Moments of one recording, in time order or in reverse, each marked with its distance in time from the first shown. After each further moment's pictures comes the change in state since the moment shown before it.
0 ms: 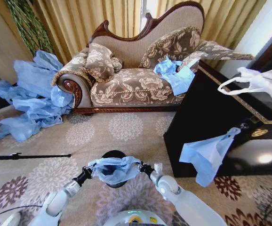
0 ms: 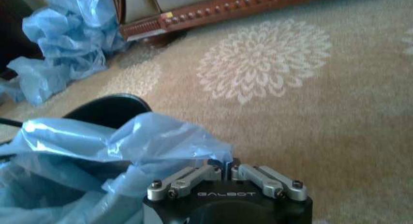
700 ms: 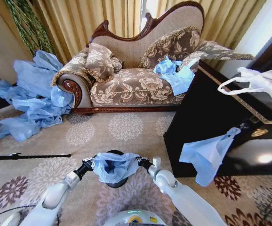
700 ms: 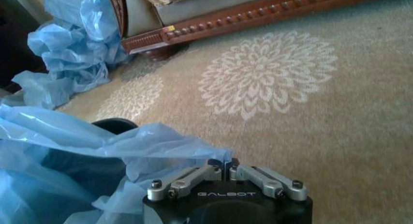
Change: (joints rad) left arm -0.019 0.086 0.011 -0.107 -0.420 0.212 0.049; right arm 0.078 0.044 0.000 -0.070 0.015 0.006 -0.036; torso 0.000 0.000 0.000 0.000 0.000
